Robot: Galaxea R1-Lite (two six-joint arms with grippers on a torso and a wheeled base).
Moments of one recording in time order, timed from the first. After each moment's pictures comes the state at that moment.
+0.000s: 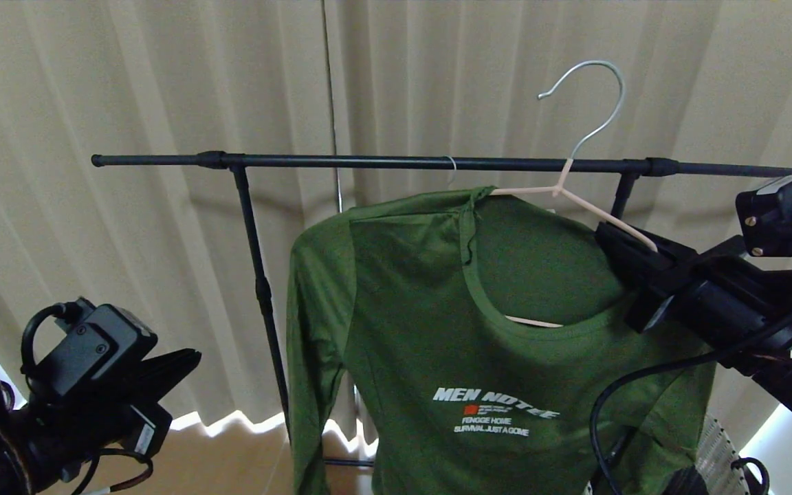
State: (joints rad) left arm -0.22 1.32 -0.25 -0.74 -0.08 0.51; right arm 0.47 1.48 -0.43 -1.19 -0.08 -0.15
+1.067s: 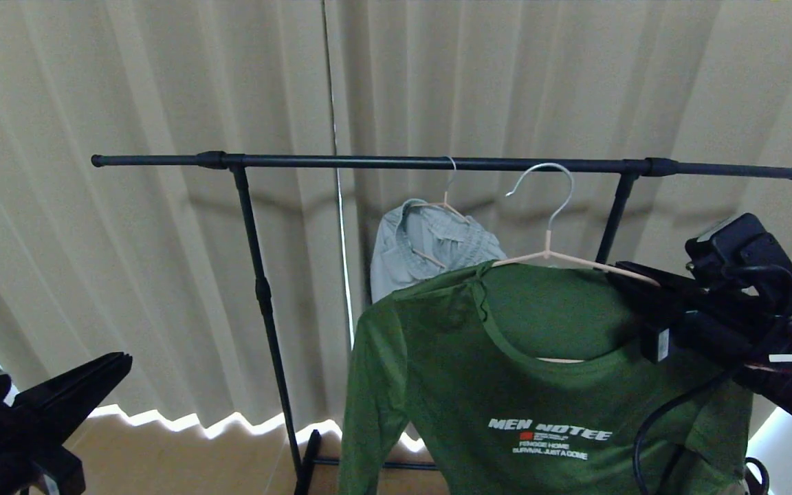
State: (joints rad) left arm -0.21 0.98 -0.14 -0.73 -0.07 0.48; right arm 0.36 1.45 -0.42 -0.95 -0.08 -0.34
